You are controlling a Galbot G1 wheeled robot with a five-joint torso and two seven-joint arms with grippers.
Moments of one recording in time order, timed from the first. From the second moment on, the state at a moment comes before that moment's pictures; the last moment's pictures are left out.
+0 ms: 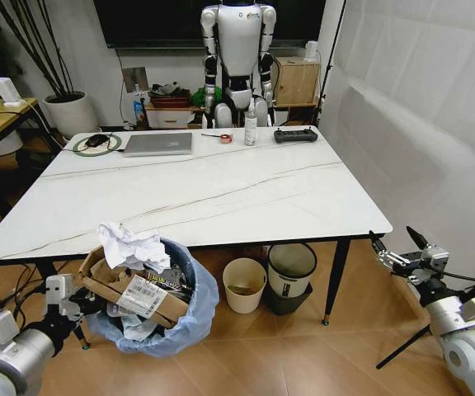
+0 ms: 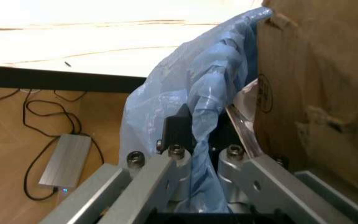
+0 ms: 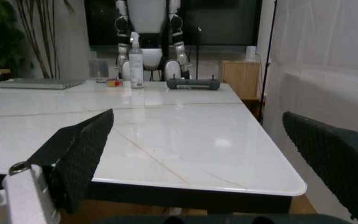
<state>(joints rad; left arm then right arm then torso) 1.98 -0.87 -1.01 -2.33 -1.05 0.29 -0.06 -1.54 0.94 0.75 1.85 0.68 0.25 -0.21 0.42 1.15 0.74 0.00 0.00</state>
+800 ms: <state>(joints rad) 1.97 -0.88 -1.01 -2.32 -1.04 0.30 -0.06 -1.54 0.94 0.75 1.85 0.68 0.25 -0.21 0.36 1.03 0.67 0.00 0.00</state>
